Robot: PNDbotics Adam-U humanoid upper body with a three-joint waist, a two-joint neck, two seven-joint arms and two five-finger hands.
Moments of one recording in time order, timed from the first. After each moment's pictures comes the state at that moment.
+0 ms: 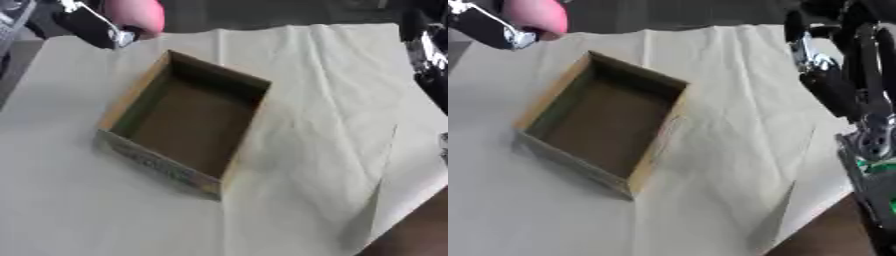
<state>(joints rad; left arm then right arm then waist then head) -1.14 0.57 -0.37 -1.48 -0.70 0.03 -0.78 -0.36 -0.46 0.04 -1.98 0.19 0.03 -0.26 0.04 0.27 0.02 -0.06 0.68</state>
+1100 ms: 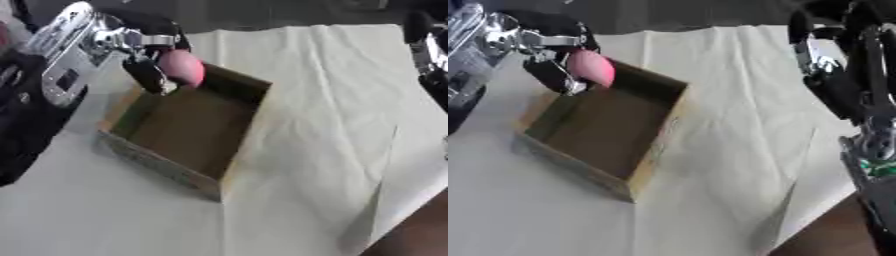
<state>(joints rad) -1.16 0.44 -0.51 -1.25 -0.77 -0.05 -0.81 -0.36 -0.46 0.04 -1.98 0.19 0.03 -0.26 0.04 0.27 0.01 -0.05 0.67</state>
